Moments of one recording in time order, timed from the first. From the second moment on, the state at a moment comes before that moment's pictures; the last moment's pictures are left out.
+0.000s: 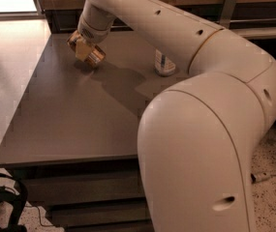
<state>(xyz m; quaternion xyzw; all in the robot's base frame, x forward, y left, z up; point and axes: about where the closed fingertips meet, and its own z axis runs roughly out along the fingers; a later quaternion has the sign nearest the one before) 0.758 0.149 0.868 -0.54 0.79 0.06 0.29</state>
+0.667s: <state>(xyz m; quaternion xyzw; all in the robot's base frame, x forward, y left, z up) 0.768 0.186 0.840 -0.60 0.76 0.05 0.23</state>
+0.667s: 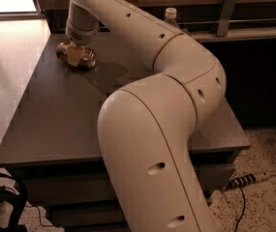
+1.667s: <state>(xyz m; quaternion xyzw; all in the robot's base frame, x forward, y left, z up) 0.772 0.205 0.826 -0.62 0.75 0.08 0.22</state>
